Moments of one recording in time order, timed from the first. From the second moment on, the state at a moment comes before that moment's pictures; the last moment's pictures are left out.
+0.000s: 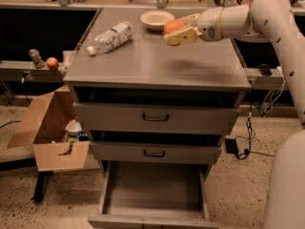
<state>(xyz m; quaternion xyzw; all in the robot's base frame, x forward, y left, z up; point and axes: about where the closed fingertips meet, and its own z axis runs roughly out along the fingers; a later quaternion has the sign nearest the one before) 0.762 -0.100 0.937 -0.45 0.67 0.27 0.53</state>
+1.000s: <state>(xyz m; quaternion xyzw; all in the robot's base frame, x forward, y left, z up) 0.678 -0.104 0.892 -0.51 0.62 0.32 0.51</state>
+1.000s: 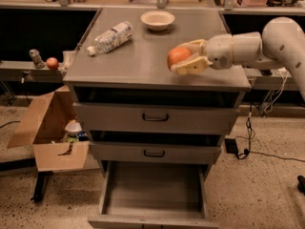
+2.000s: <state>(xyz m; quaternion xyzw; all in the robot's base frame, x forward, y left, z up) 0.592 -0.096 0.865 -0.56 0.55 0.38 0.49</state>
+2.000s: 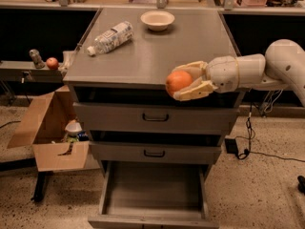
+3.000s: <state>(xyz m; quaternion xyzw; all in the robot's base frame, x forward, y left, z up) 0.522 -0.090 0.766 -0.59 0.60 0.35 0.42</state>
